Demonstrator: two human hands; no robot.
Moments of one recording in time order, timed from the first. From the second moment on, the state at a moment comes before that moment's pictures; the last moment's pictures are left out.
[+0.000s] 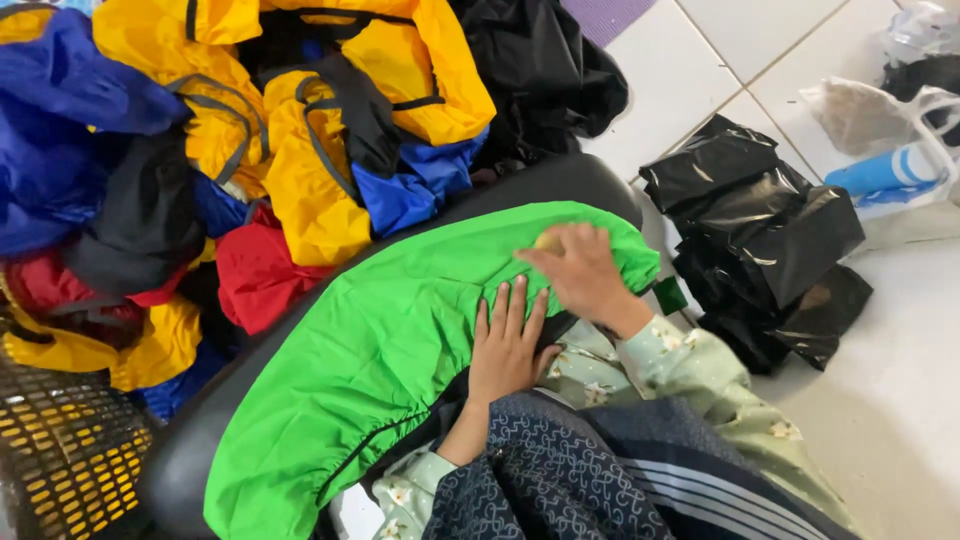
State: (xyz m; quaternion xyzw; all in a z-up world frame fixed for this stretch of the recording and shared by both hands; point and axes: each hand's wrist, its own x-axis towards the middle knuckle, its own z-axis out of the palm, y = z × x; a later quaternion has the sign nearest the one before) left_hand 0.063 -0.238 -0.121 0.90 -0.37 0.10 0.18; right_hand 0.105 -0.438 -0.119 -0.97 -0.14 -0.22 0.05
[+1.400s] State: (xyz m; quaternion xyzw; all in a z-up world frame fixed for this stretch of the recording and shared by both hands) left_hand 0.049 -0.156 -0.111 0.92 -0.27 0.15 0.23; right_hand 0.184 -0.440 -0.058 -0.99 0.04 -0.06 0.14
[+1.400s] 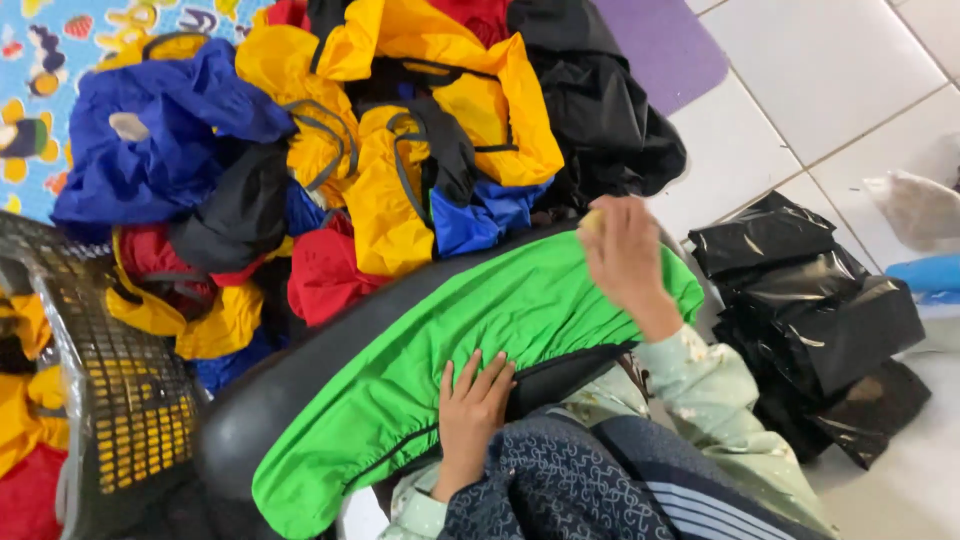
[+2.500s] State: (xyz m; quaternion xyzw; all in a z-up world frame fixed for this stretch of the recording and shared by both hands) left_hand 0.023 -0.107 -0.101 0.96 0.05 0.21 0.18; right_hand 0.210 -0.239 -0.052 -0.88 -0.34 0.06 0.34
